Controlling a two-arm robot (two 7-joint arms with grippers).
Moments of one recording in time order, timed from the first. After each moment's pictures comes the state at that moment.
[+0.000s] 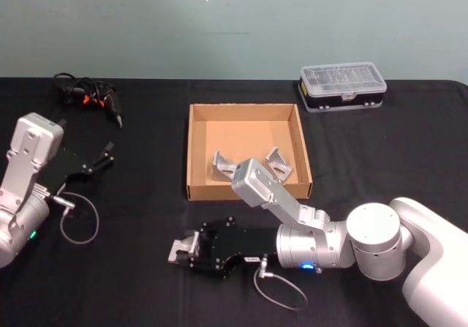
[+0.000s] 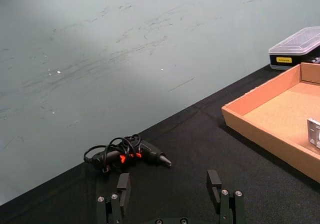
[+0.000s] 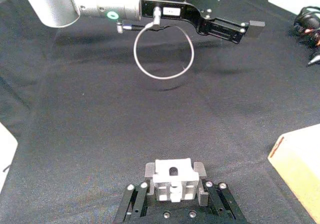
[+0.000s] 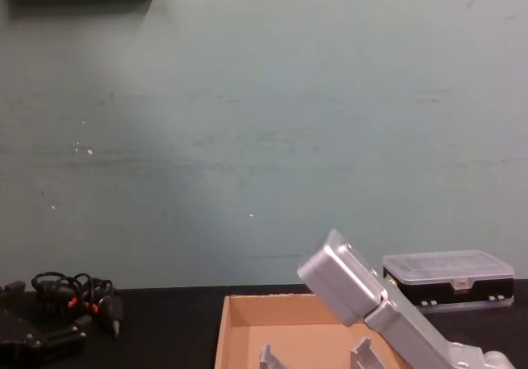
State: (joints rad) left arm -0.20 0.60 0.45 -1.41 -0.25 -0.12 0.03; right arm 0.48 0.36 -0.78 -1.23 0.28 0.06 0.76
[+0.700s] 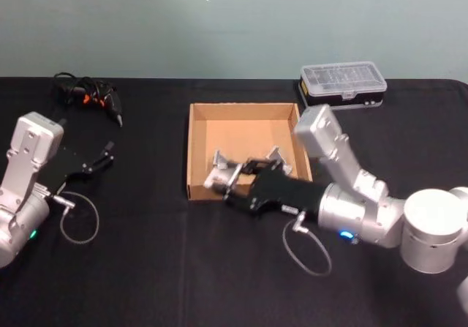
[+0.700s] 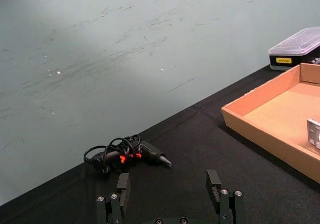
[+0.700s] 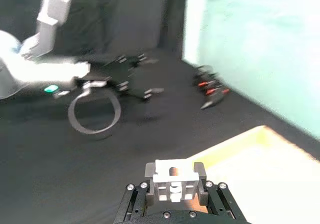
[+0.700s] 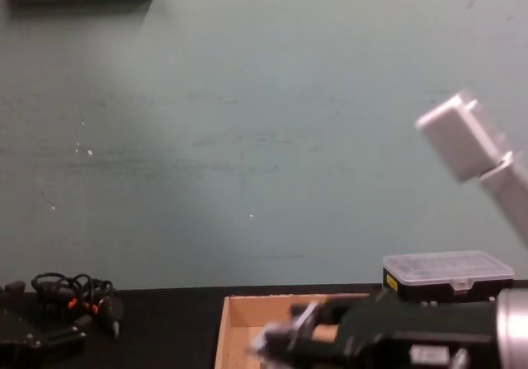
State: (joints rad) left arm -0.20 0.60 0.45 -1.41 -0.25 -0.12 0.03; right arm 0.35 0.47 -0.60 -1.50 0.34 0.08 0.56
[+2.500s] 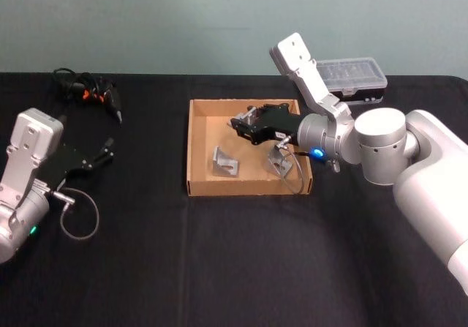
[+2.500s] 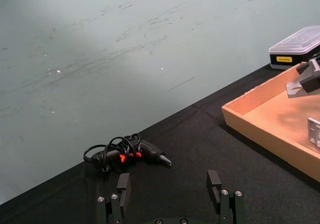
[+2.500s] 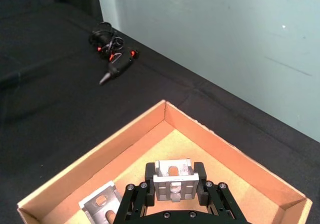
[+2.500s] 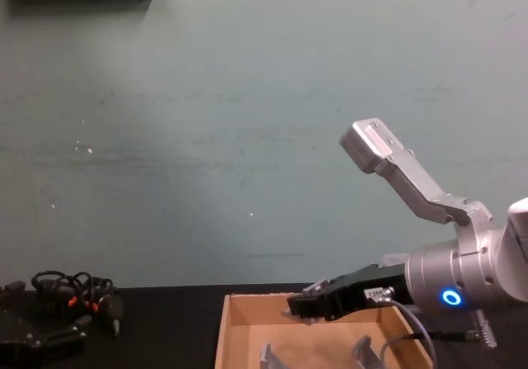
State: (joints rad) left arm -0.20 0.60 0.45 -1.41 -0.25 -0.12 0.03; right arm 0.71 0.18 -0.54 -0.92 0.20 0.24 0.47
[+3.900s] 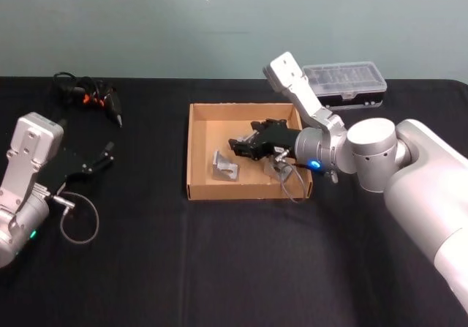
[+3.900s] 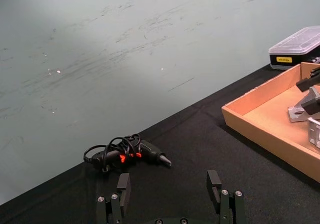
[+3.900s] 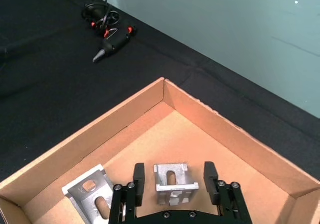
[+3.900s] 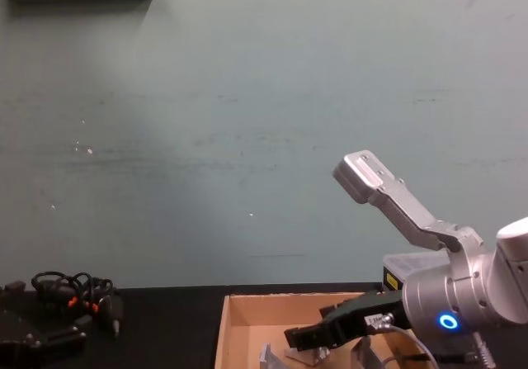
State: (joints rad) left arm -0.20 0.60 0.45 -1.41 -0.25 -0.12 0.03; right arm 0.75 0.13 -0.52 -0.76 0.12 0.20 0.51
